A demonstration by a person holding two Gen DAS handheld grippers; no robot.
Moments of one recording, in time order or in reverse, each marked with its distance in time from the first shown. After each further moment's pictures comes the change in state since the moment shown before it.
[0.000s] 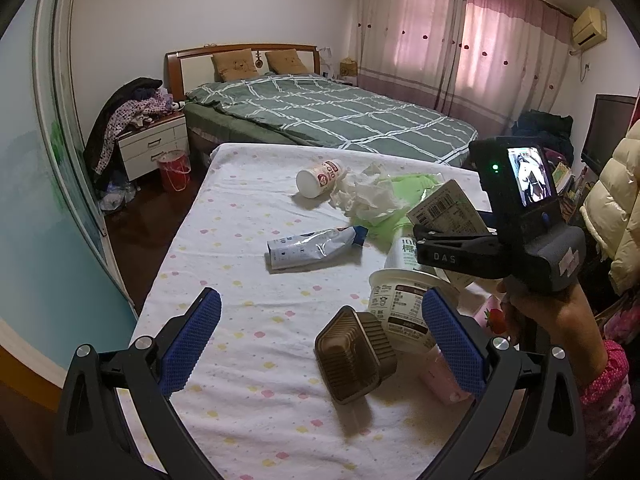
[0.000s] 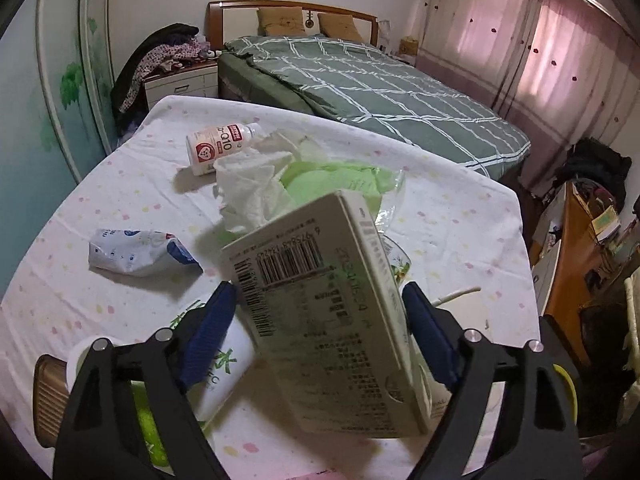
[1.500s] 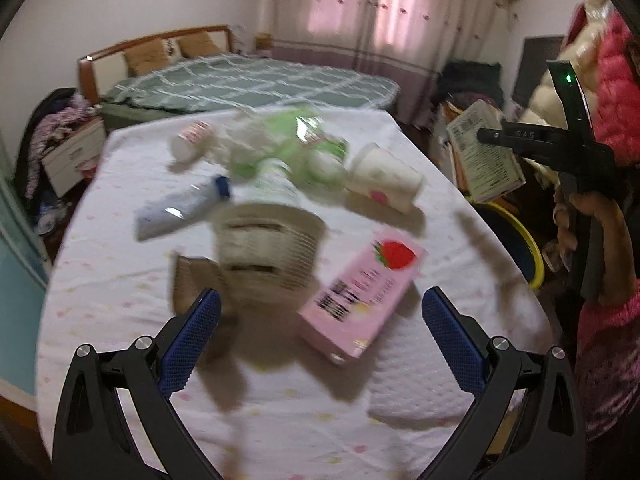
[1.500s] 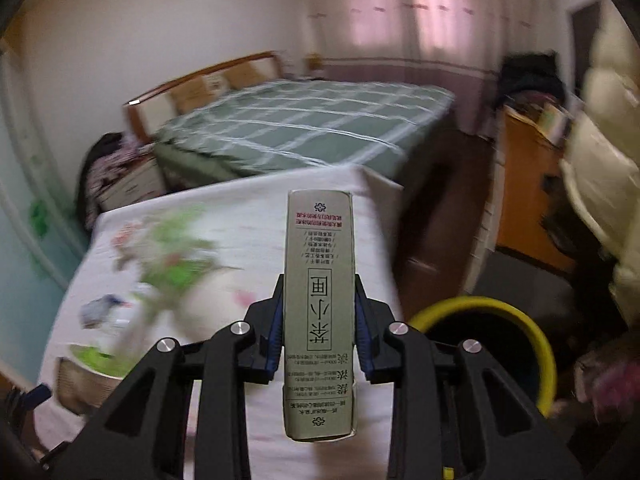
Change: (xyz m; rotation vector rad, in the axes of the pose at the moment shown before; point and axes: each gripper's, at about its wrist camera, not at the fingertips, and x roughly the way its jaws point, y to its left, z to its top) left arm 0.022 -0.092 -0.046 0.193 0.122 -0.251; right arm -0.099 -0.214 -0.090 0.461 -0.111 -0.097
